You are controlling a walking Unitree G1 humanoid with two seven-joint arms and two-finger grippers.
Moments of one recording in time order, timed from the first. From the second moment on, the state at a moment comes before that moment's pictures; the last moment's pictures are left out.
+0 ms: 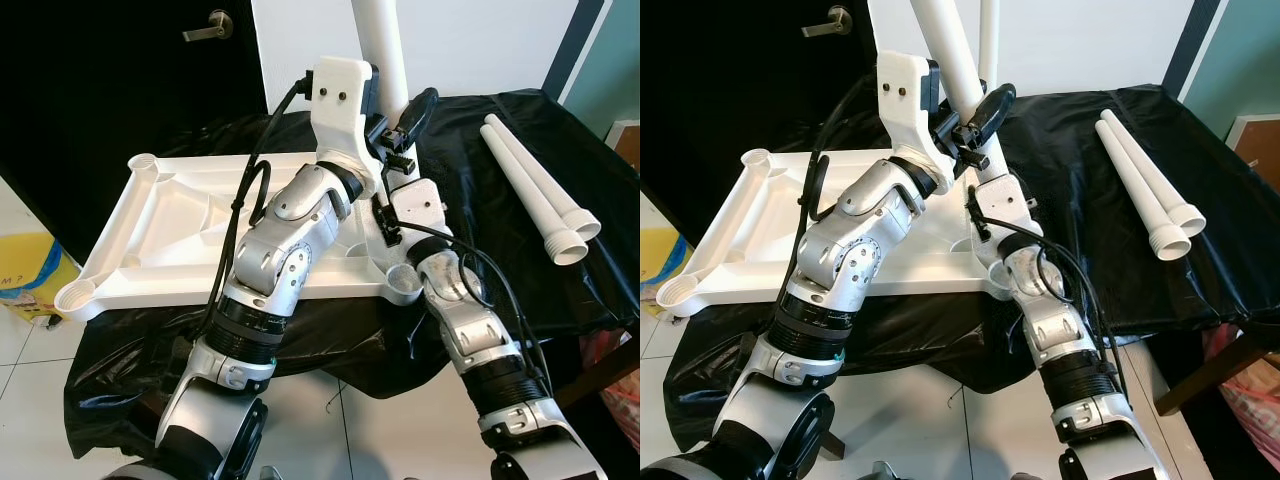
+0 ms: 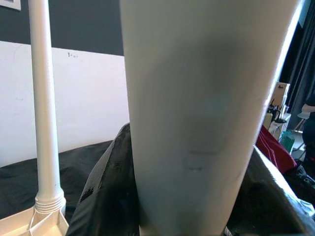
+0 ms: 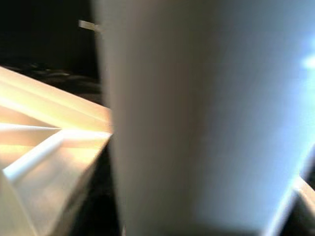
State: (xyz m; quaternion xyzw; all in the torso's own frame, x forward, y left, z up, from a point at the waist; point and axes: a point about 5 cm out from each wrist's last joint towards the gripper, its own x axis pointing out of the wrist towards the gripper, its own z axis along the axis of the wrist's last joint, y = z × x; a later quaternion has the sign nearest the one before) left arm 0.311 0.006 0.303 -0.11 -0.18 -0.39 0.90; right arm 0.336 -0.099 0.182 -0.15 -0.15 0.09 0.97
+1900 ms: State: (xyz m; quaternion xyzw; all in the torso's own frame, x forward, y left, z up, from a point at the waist) left arm 0.299 0.038 0.237 -0.02 -0.15 -0.32 0.93; right arm 0.328 -0.115 0.145 -0.01 -0.06 0.03 1.00
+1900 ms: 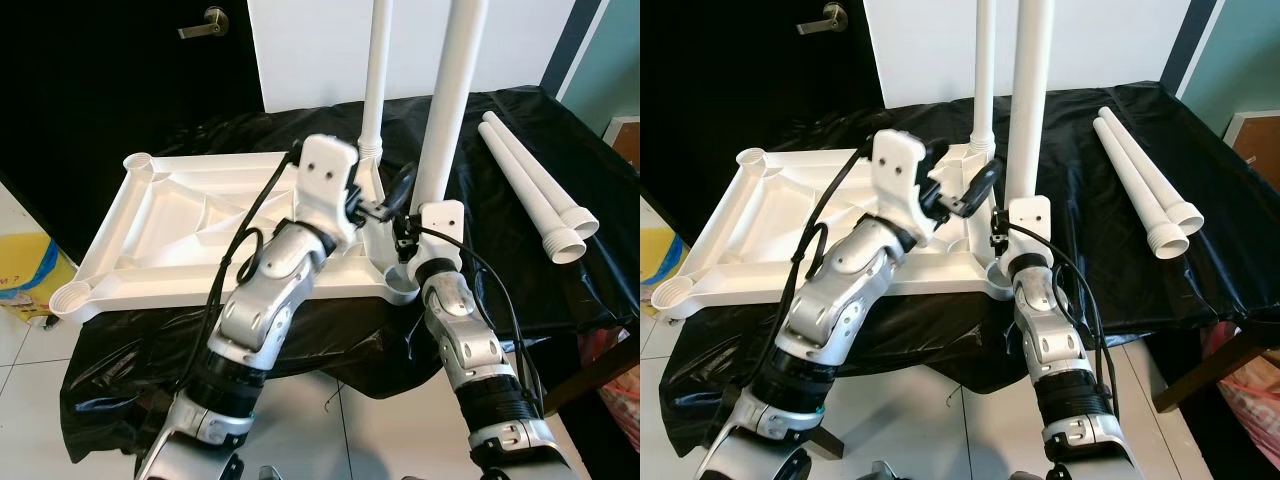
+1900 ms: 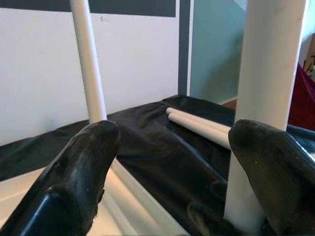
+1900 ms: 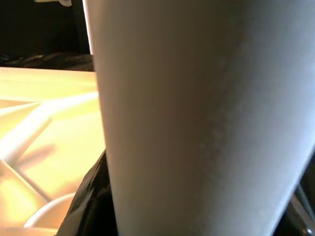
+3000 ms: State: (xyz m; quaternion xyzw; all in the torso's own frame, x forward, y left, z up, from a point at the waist) left arm 0.266 0.054 0.181 0.06 -0.06 -0.45 0.89; right arm 0.310 -0.110 0.121 -0.03 -0.09 0.12 0.99
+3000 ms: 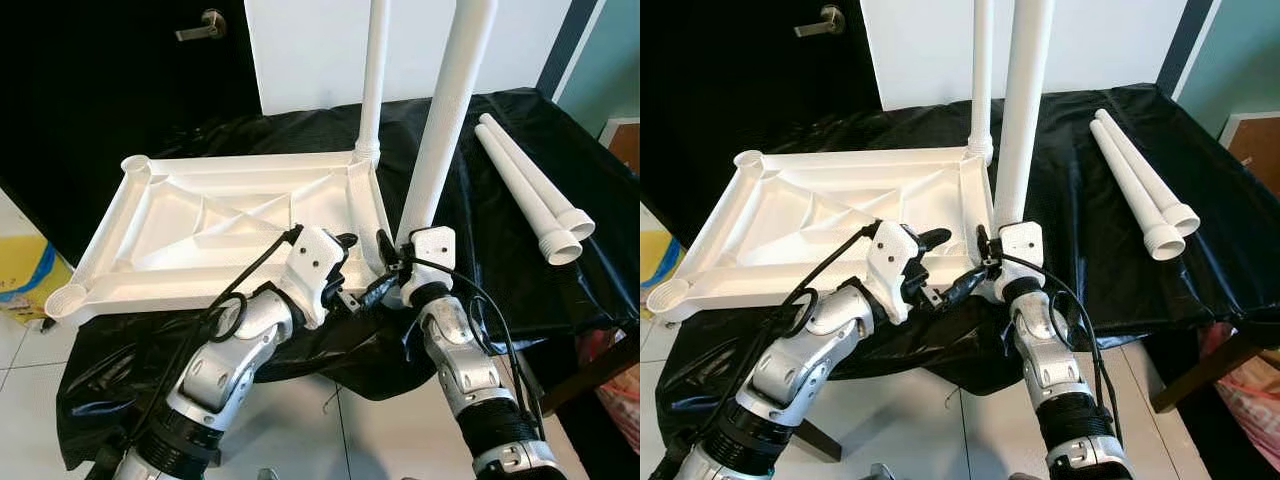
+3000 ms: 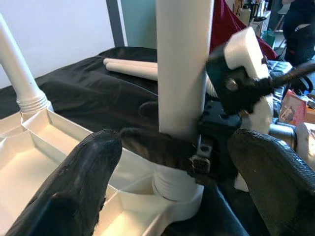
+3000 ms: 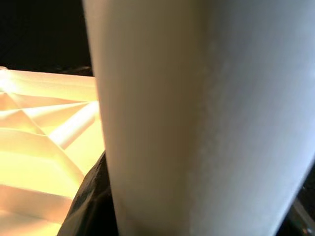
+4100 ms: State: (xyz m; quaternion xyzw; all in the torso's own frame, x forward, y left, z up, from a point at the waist) left arm 0.266 0.054 0.187 0.06 -0.06 -0.45 0.89; right arm 0.331 -0.124 0.117 0.00 -0.05 0.17 0.98
